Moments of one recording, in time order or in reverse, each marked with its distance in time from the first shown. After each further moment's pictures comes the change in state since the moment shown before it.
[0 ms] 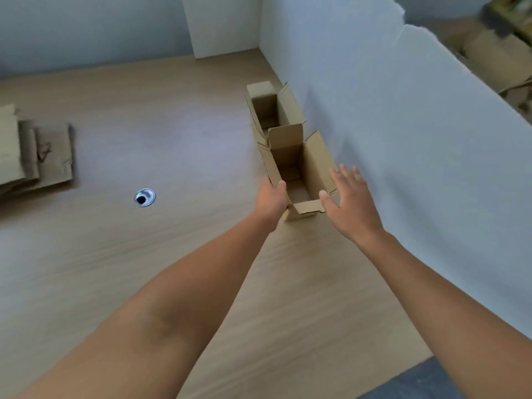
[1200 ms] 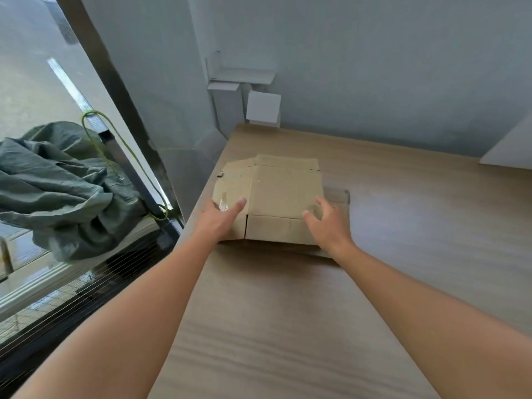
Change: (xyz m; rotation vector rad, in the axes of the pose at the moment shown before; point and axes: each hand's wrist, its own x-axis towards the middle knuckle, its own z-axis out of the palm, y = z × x) left_hand 0.115 -0.078 -0.786 0.190 0.633 -0.170; right_hand 0.149 -0.664 0.331 0.429 -0.383 -0.204
